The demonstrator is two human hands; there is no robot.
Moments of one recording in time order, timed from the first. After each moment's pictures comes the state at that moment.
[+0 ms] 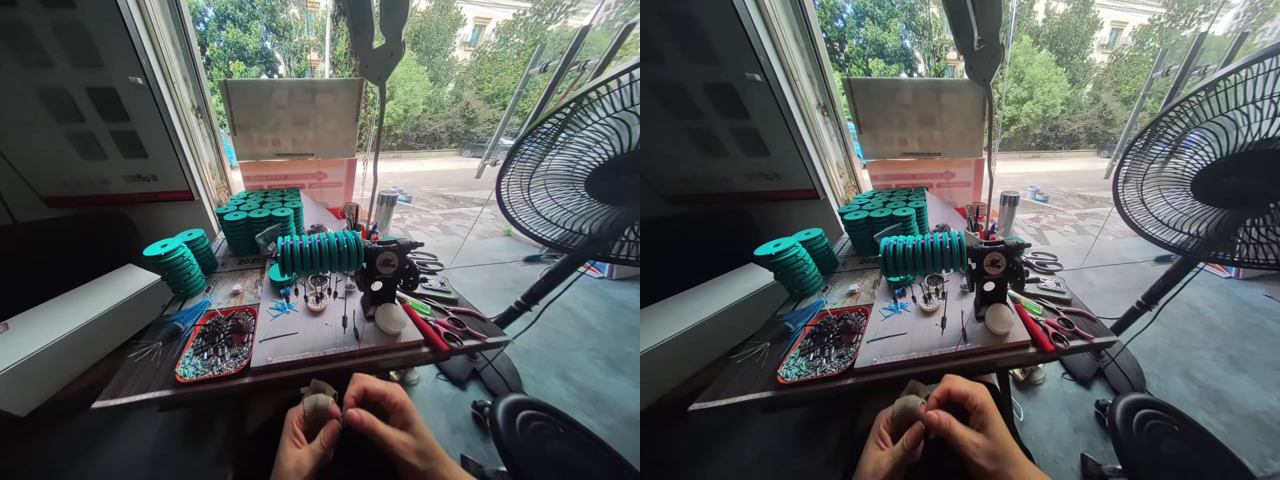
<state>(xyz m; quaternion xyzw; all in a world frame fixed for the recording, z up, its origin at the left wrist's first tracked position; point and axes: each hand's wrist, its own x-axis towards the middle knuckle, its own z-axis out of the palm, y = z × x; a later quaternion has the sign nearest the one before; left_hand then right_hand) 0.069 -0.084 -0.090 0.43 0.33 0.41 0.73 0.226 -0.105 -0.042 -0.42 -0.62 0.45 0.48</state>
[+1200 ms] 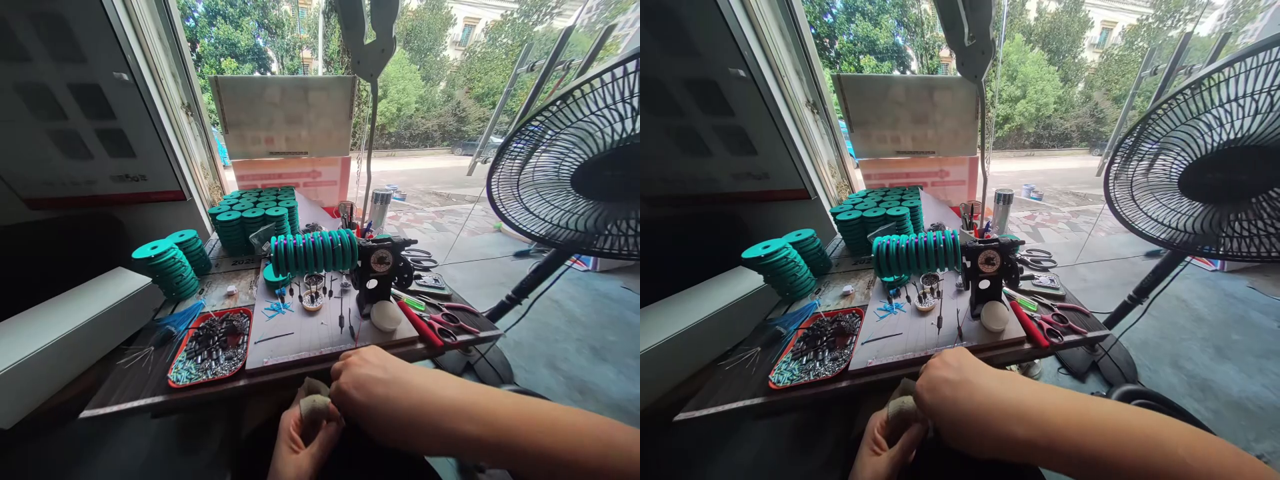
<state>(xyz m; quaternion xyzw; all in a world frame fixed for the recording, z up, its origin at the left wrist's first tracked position) 0.073 -0.086 -0.071 0.47 0.40 0.43 0.65 0.229 -0.072 0.043 -0.37 -0.92 0.11 -0.08</state>
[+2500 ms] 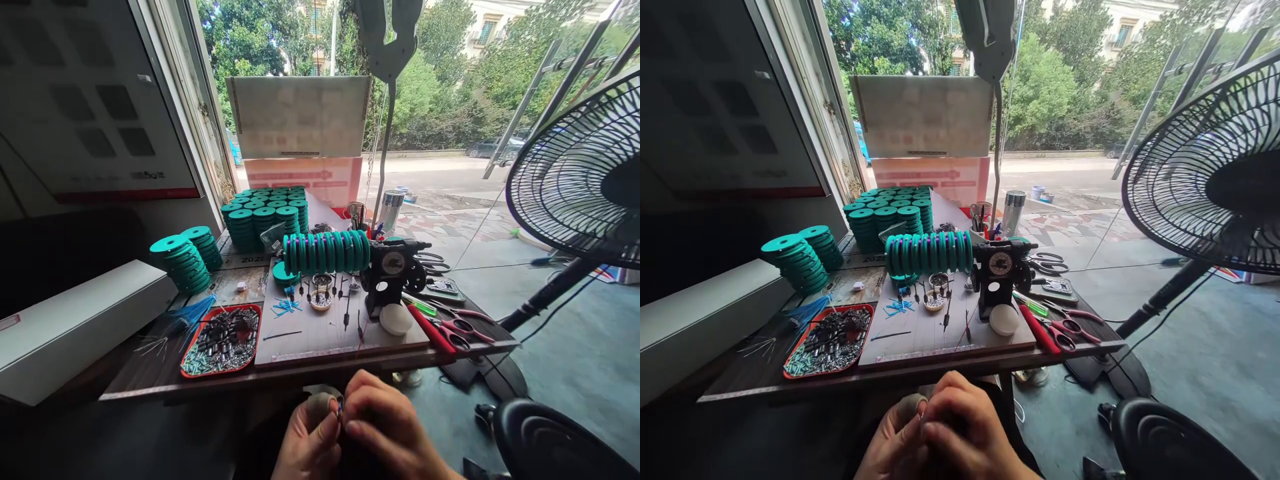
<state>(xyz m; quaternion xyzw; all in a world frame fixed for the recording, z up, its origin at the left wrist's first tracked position) 0.075 -0.090 -0.089 0.24 0.31 0.40 0.83 0.217 -0.105 -0.042 -0.38 -0.69 0.34 0.52</state>
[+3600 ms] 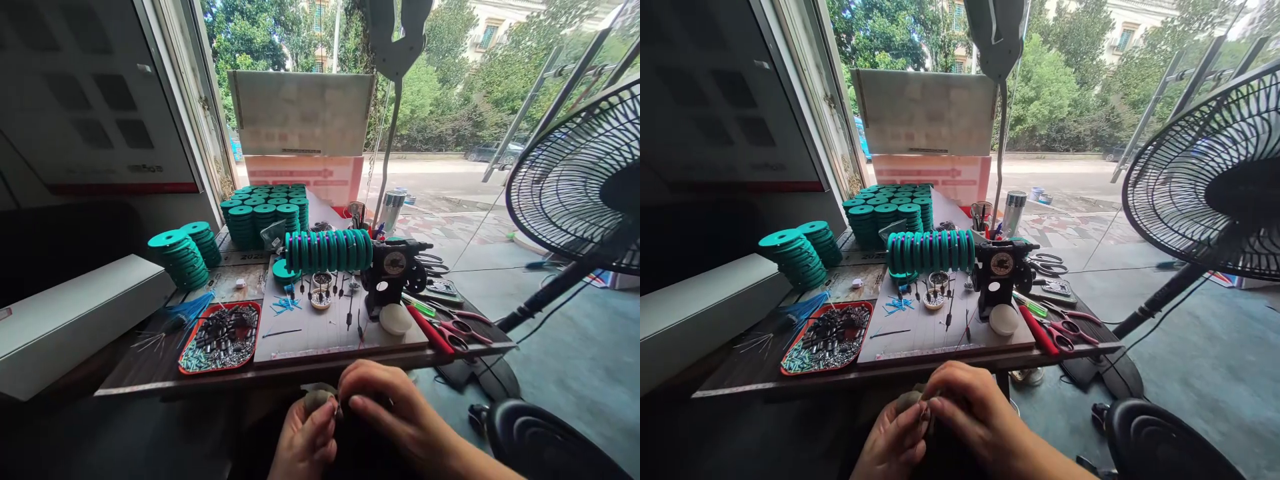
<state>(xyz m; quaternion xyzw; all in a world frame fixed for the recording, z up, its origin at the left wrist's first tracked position) 0.071 -0.087 -0.075 0.26 0.34 0.41 0.81 0.234 -0.099 -0.026 -0.42 -0.76 0.30 0.40</state>
